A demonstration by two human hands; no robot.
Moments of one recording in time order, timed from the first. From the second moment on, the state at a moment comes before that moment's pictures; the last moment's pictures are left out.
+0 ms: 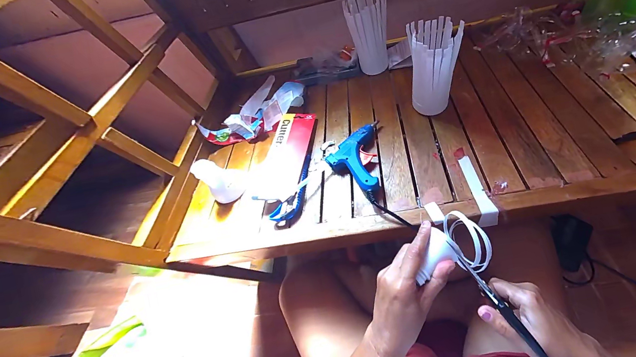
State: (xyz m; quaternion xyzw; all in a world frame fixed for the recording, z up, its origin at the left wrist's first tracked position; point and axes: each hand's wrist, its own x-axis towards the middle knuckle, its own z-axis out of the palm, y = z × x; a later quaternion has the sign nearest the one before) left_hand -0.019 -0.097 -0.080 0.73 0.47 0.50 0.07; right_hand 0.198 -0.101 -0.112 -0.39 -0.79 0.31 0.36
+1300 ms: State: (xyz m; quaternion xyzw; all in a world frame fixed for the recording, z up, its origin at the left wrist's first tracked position) left_hand -0.016 -0.100 -0.082 0.74 0.48 0.47 0.05; right_hand 0.202 -0.105 -0.105 -0.42 -0.77 0.36 0.30
